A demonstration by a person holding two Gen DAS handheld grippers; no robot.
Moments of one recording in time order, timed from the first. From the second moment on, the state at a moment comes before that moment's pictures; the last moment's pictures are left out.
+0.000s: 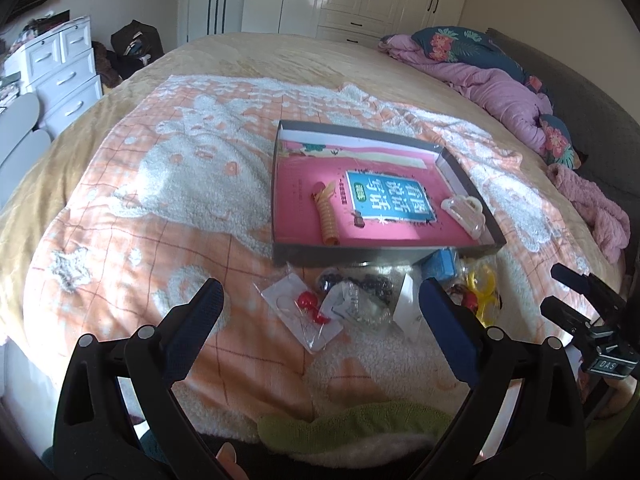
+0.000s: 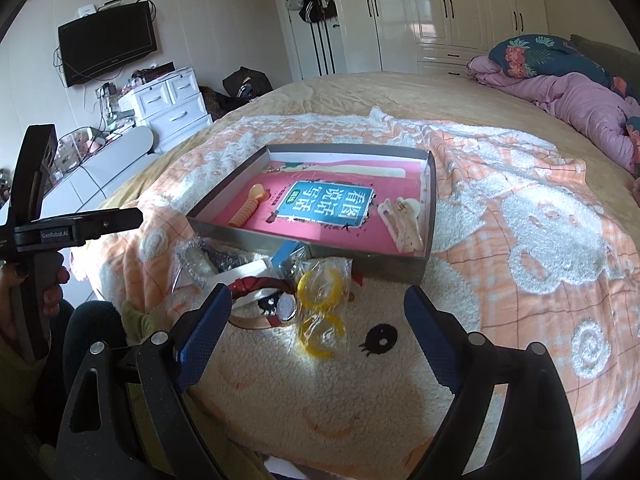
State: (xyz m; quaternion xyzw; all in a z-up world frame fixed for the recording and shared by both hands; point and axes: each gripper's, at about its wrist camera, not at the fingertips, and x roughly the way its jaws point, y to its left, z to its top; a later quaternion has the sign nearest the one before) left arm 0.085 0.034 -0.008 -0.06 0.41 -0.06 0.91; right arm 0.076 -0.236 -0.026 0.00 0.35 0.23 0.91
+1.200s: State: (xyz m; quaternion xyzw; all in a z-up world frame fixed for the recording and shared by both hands) left arm 0.093 0.021 -0.080 -0.15 0.48 -0.15 0.85; right arm 0.111 -0.219 -0.096 0.00 0.41 0.23 0.88
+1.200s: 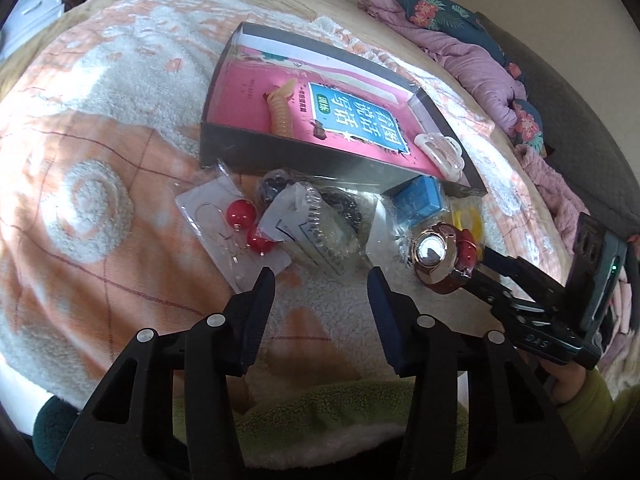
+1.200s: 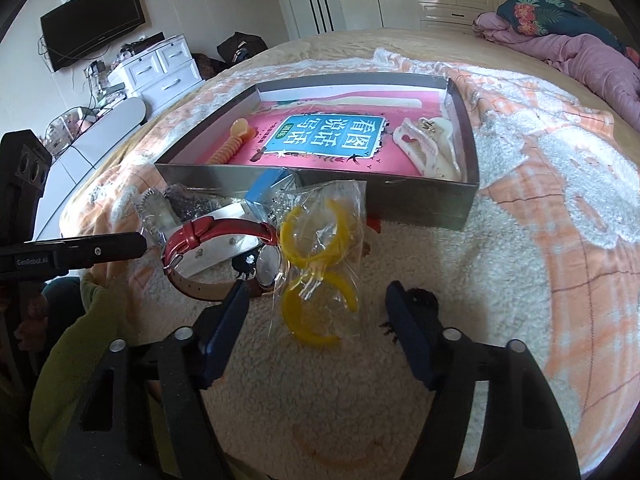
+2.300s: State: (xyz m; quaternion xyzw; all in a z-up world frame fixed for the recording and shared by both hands) left arm 0.099 0.025 -0.059 -0.18 0.43 -0.12 0.88; right arm 0.105 -0.268 -0.082 0.04 0.38 0.22 0.90
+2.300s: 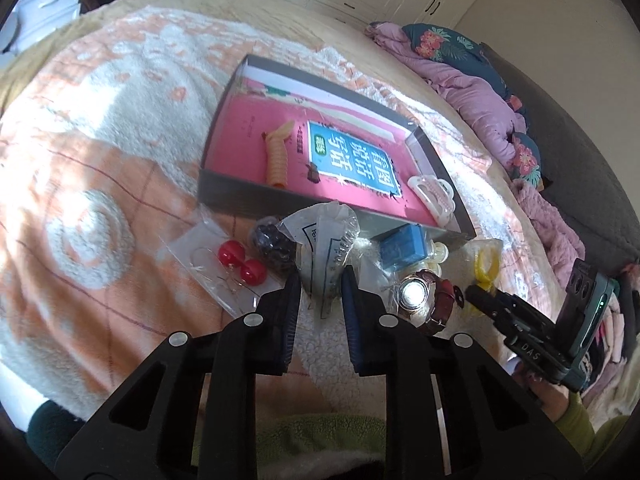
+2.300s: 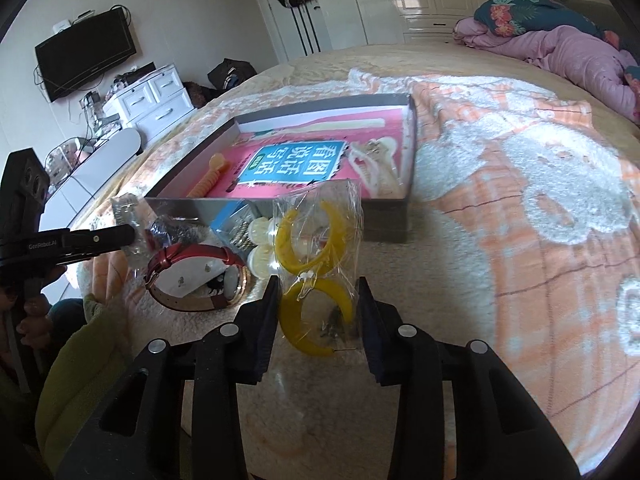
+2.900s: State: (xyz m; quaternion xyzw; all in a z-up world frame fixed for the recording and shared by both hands) left arm 0.095 0.050 -0.022 -0.17 0.38 -0.08 0.90; right arm 0.107 -0.282 -0.037 0.05 0.34 0.20 0.92
